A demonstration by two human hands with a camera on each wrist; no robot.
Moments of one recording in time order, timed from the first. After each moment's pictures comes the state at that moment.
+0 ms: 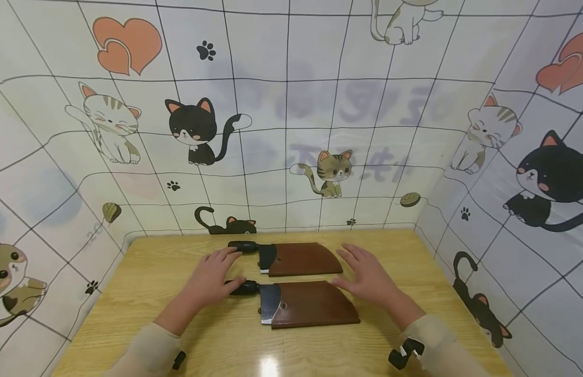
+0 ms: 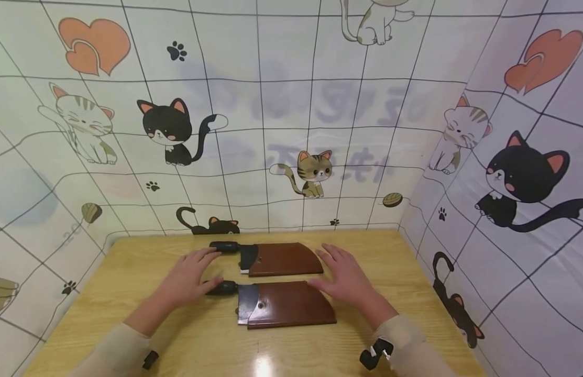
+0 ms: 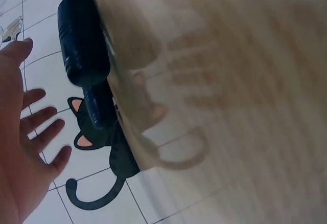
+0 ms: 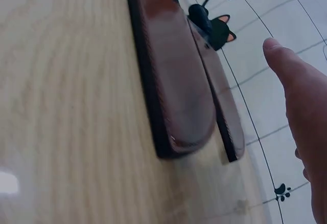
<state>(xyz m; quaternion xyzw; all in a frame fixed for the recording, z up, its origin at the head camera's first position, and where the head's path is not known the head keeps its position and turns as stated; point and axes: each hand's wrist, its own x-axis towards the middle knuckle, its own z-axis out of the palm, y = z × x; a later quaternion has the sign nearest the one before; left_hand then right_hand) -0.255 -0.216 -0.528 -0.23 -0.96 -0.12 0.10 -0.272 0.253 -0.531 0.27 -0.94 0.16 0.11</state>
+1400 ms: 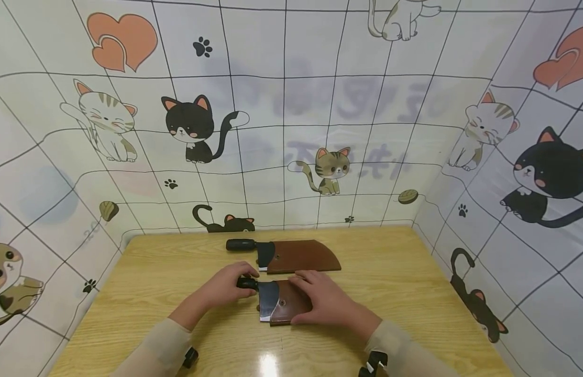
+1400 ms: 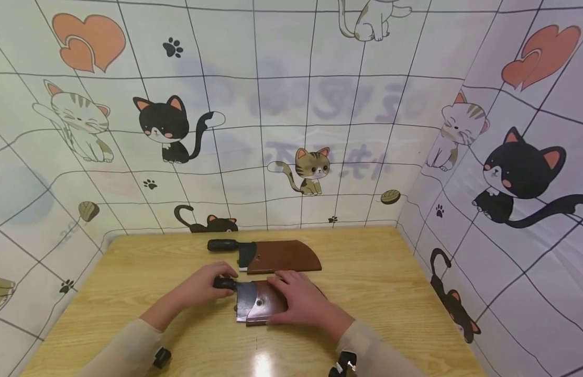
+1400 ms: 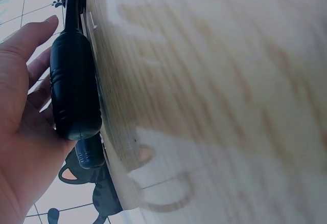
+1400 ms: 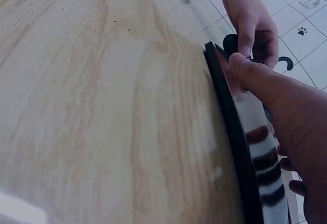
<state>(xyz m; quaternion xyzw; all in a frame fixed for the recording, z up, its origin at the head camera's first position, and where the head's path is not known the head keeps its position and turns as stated) -0.264 -0.187 -0.549 -0.28 -0.90 -0.32 -0.06 -0.239 0.158 -0.560 0.37 -0.92 0.15 -0.01</state>
